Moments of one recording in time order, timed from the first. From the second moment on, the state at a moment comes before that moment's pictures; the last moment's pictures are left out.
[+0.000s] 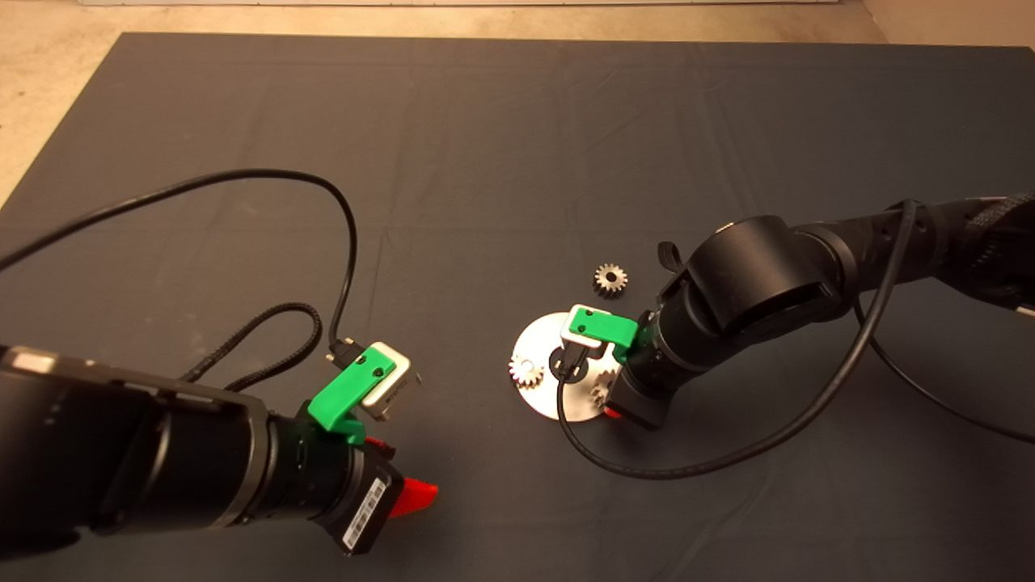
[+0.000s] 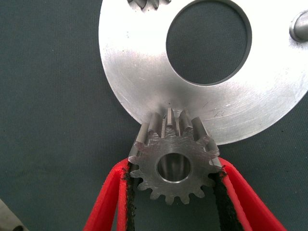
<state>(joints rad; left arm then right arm) -0.30 2.17 -0.34 0.59 1.19 -1.26 0.25 2.65 -0.84 -0.40 -1.53 0.77</state>
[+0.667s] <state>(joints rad) -0.31 2.17 -0.34 0.59 1.19 -1.27 0.25 2.66 -0.87 -0.41 -1.52 0.76</state>
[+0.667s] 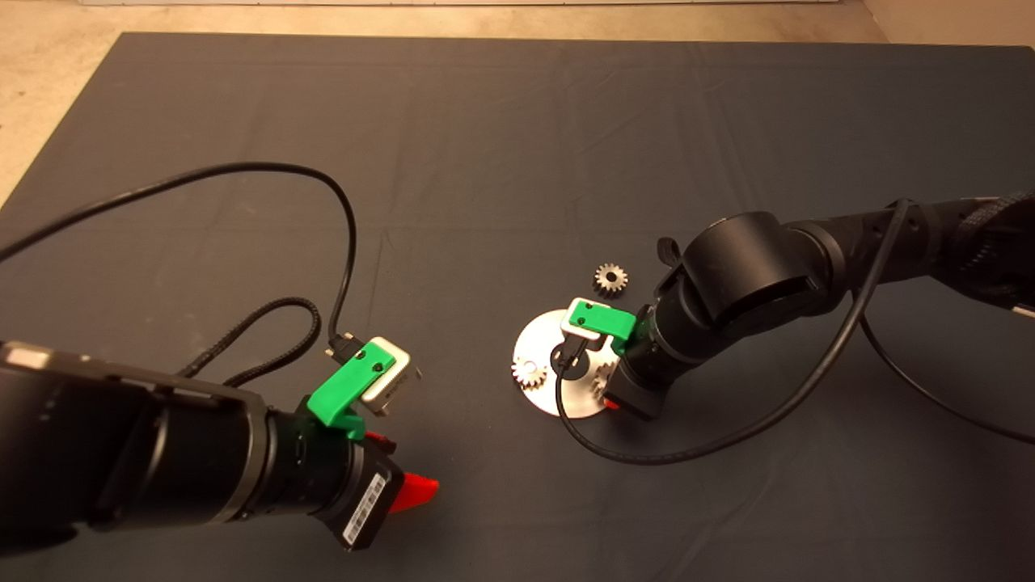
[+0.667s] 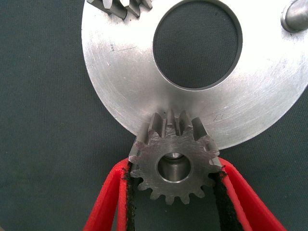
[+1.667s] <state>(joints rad) -0.31 2.17 -0.34 0.59 1.19 -1.27 0.25 2.66 -0.88 -0.41 -1.53 0.76</state>
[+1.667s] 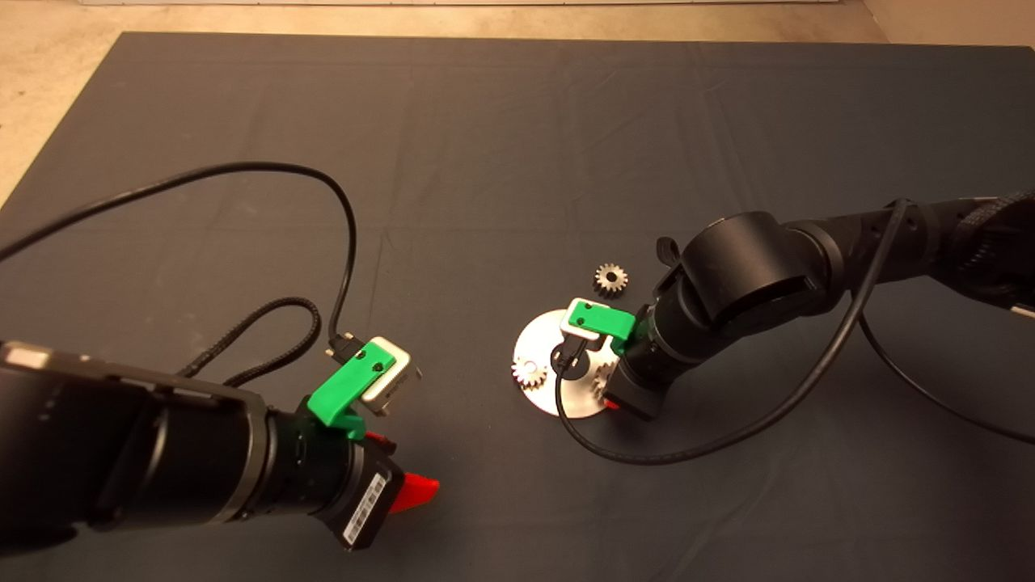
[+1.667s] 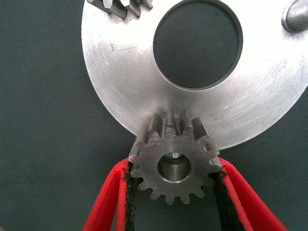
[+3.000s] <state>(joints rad) -0.31 2.17 -0.34 0.59 1.18 -1.27 0.25 2.66 -0.86 -0.41 -1.53 0.76</state>
